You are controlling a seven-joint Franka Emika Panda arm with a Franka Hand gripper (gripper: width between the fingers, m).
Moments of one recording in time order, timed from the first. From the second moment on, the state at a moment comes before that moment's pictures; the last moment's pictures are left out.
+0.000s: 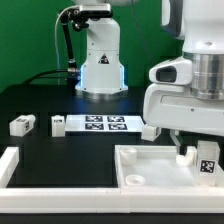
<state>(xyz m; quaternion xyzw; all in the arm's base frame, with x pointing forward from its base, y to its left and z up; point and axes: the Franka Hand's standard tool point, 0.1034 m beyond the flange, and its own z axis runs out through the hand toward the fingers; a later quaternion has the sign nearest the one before) 0.691 0.095 0.078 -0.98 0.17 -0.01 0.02</state>
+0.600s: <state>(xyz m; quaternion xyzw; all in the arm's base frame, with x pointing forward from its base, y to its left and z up) 0.692 0.096 0.077 -0.96 0.29 -0.01 0.03</state>
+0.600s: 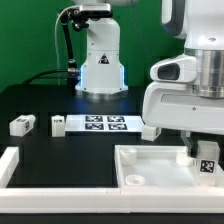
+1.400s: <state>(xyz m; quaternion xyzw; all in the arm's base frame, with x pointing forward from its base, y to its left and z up) 0.681 0.083 0.080 -0.74 0.67 0.01 0.05</state>
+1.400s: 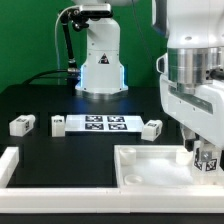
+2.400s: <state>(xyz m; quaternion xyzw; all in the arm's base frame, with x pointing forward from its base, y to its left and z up) 0.669 0.088 0.076 -0.52 0.85 0.01 0.07</state>
